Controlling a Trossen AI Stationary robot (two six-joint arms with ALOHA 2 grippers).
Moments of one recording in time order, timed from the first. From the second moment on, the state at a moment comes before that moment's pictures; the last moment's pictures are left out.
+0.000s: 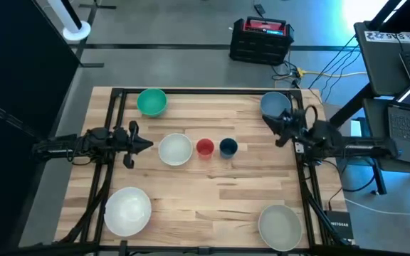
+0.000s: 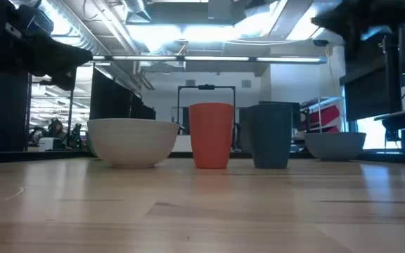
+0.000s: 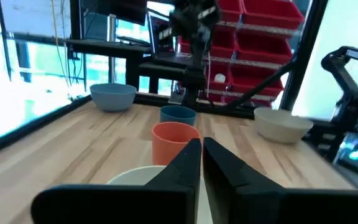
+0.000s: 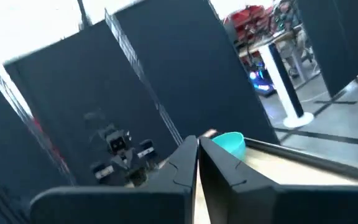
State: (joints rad) left arm 0.08 0.01 0.01 0.03 0.01 -0.21; right arm -0.05 0.63 0.54 -0.06 0.25 0.32
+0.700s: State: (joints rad) left arm 0.08 0.01 0.02 0.07 0.01 -0.39; right arm -0.08 1.69 1.67 -1.06 0.02 0.04
